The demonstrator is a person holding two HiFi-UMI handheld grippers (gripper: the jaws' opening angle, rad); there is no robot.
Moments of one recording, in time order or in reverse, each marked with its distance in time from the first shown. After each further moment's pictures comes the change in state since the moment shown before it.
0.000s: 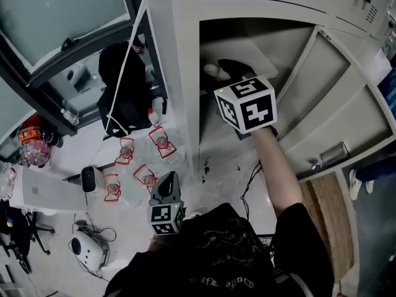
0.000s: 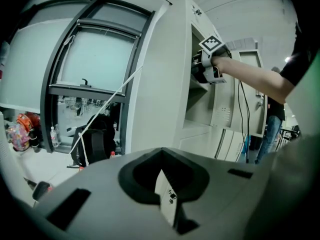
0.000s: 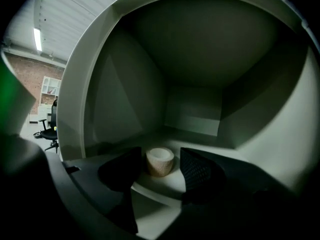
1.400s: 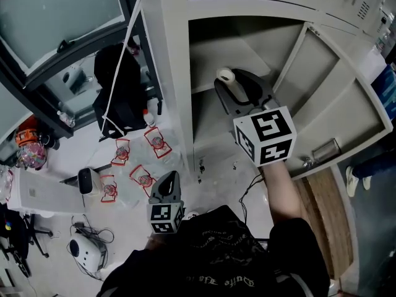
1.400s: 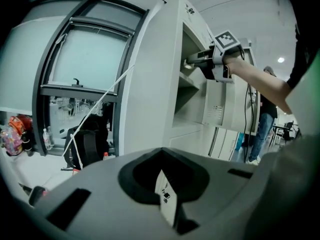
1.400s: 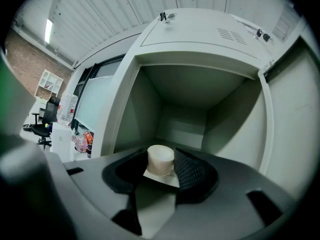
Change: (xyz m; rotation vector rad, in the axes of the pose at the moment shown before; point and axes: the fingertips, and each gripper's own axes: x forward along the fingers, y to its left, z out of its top) left arm 0.002 -0.021 -0.002 0.033 0.011 -0.067; right arm -0.081 -0.006 0.004 -0.060 -0.174 -0.111
